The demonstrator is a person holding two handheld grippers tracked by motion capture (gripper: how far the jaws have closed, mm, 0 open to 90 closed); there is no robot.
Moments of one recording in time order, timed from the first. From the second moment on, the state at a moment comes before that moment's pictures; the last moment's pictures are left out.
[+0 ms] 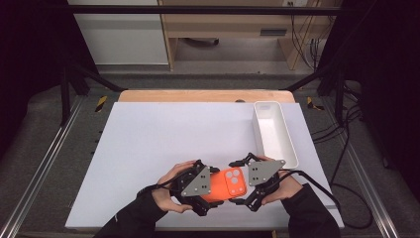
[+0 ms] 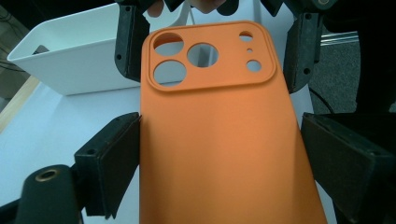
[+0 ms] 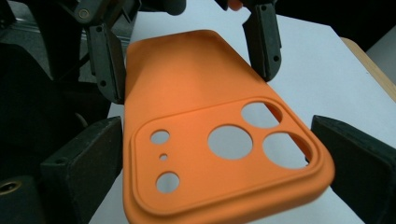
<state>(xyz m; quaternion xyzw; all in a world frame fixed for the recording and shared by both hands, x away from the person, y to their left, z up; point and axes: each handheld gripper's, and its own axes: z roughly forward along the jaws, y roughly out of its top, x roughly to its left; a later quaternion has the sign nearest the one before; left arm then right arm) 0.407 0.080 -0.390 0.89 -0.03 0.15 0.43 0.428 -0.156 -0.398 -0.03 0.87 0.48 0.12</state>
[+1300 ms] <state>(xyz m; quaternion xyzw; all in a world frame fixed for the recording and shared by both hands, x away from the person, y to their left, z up) 0.409 0.080 -0.395 0.89 -0.03 0.11 0.44 0.430 -0.154 -0.404 -0.06 0.87 0.49 0.05</state>
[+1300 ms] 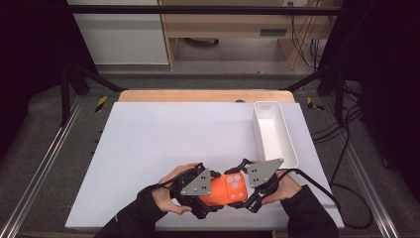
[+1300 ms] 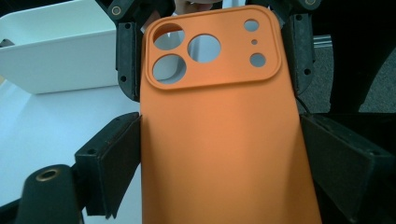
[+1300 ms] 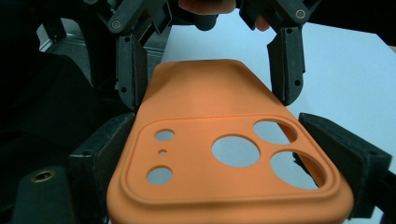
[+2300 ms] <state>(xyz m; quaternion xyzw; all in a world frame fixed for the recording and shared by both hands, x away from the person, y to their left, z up) 0.416 0.102 -0.393 0.88 0.03 0.09 0.46 0.434 -0.158 -0.399 -0.04 0.88 0.47 0.06</state>
